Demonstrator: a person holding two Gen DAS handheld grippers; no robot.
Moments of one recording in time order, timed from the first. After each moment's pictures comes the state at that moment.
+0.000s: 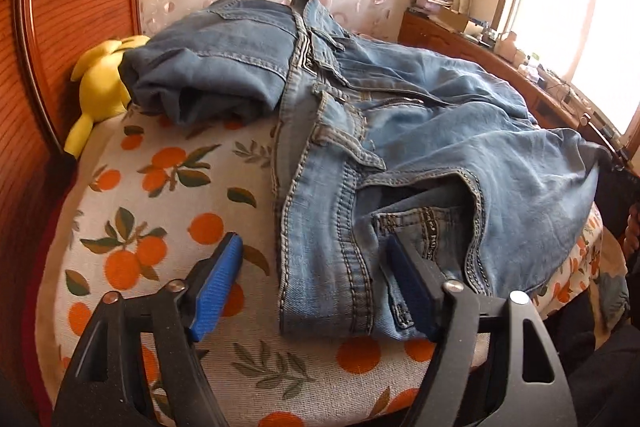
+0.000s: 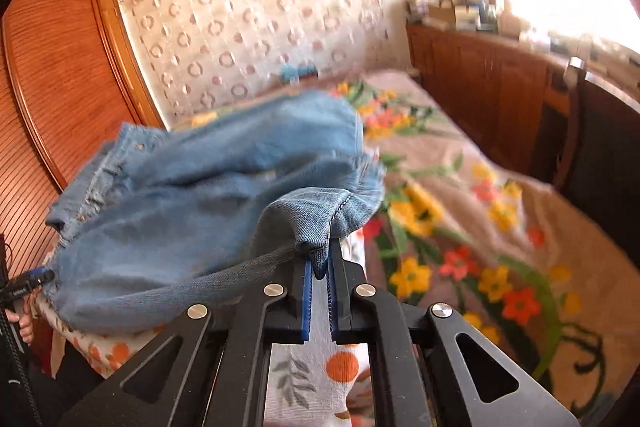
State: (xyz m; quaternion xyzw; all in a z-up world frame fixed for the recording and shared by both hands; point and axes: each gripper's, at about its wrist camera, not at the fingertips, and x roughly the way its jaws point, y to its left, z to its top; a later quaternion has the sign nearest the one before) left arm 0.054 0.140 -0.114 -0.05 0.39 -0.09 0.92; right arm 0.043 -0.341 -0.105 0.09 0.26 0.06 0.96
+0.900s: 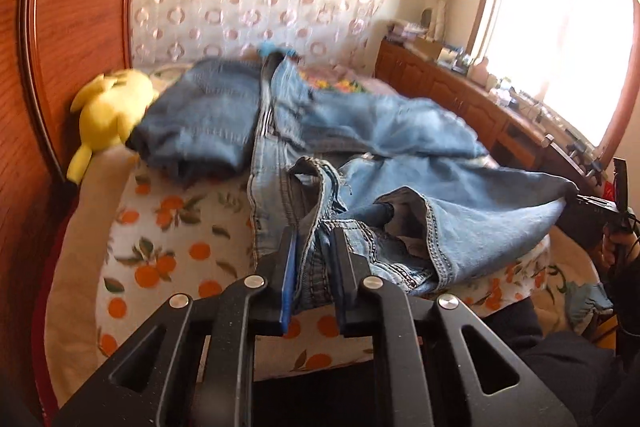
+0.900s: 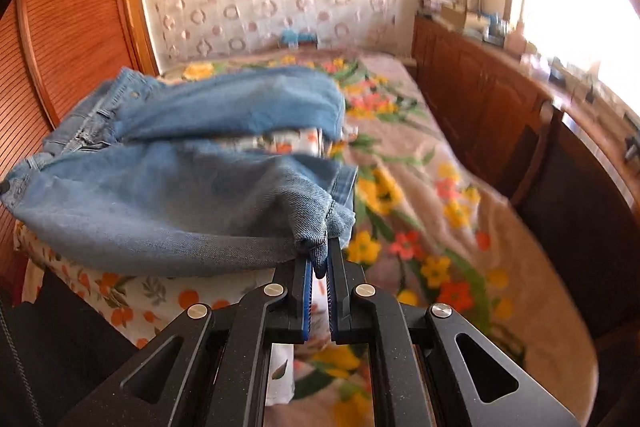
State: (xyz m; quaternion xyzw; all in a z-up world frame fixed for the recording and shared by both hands) left arm 0.007 0.132 -0.040 -0.06 0.35 -0.12 0.93; right arm 0.012 -0.333 -0.082 -0.01 0.34 0.05 0.94
